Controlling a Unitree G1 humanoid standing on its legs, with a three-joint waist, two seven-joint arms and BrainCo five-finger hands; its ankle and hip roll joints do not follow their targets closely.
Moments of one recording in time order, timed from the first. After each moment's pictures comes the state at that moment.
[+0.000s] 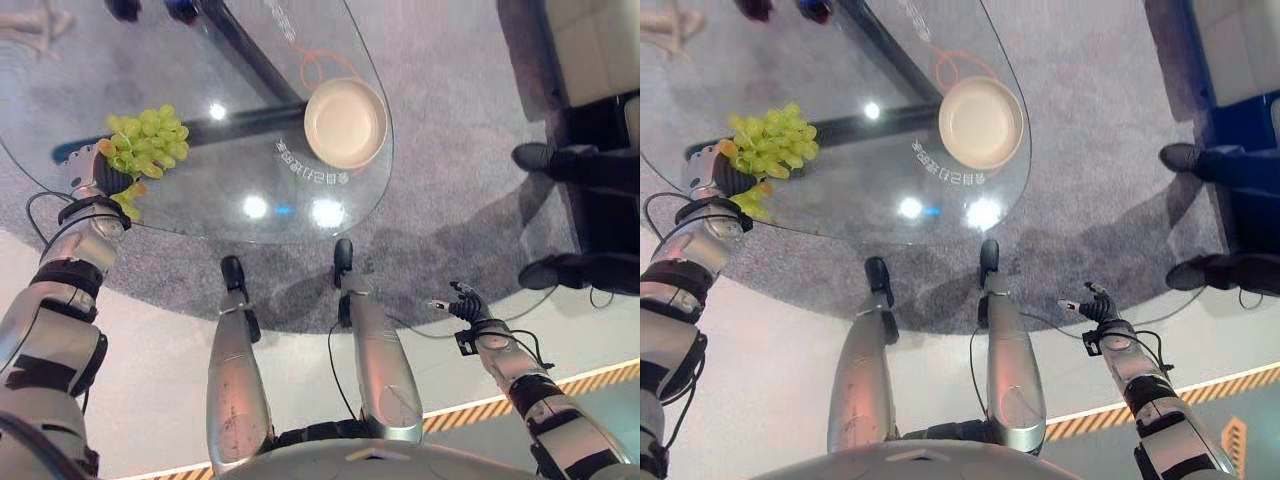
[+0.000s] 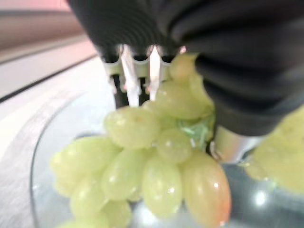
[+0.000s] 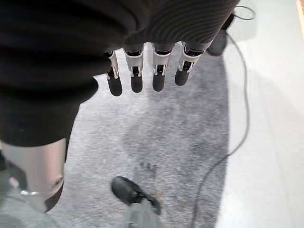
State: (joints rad) left arm -0.74 0.87 -0.42 0.94 0.22 -0.03 0.46; right arm -0.20 -0.48 0.31 0.83 0.14 0.02 -0.18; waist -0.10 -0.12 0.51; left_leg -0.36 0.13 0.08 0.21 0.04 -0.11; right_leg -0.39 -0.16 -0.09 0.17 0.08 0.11
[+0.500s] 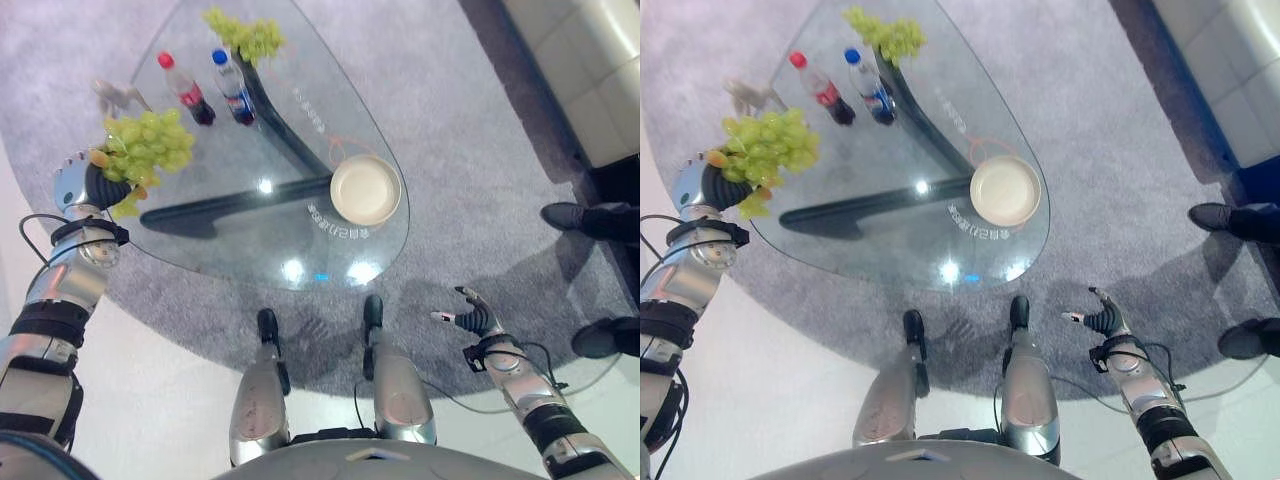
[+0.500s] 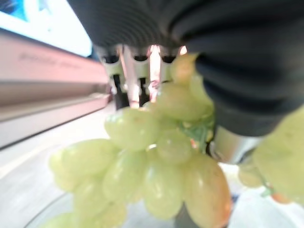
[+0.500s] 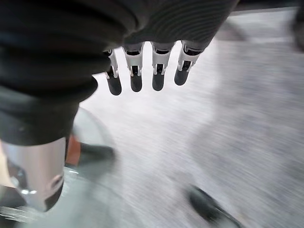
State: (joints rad) left arm -0.45 0.91 -0.23 0.55 0.34 -0.03 0.45; right arm -0.05 -0.55 0.22 0.46 -0.06 0.02 -0.16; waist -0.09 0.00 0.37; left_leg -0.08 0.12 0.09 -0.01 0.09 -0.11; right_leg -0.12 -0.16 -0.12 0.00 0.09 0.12
